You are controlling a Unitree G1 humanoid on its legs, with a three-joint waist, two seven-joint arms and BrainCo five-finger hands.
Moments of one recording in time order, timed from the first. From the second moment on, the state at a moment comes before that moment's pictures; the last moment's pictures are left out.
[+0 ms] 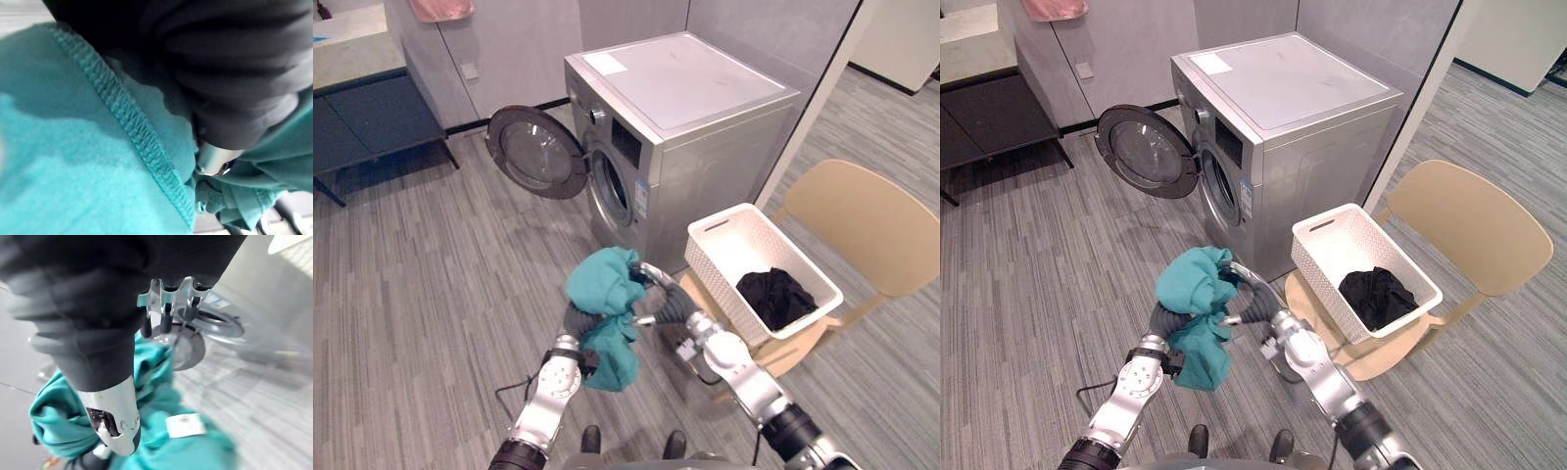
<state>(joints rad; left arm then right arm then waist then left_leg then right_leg) 0.09 0.16 -0.10 0.31 0.16 -0.14 0.24 -0.04 -0.33 0.39 0.15 -0.24 -0.15 0.00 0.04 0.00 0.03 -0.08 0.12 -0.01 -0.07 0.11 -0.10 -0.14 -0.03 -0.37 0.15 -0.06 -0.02</state>
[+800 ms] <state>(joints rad) 0.24 0.13 0.08 0.57 0.02 -0.08 0.22 0.05 -0.06 0.07 0.72 -0.20 -0.06 -0.09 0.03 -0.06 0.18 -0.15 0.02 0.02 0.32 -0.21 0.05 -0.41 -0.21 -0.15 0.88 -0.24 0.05</state>
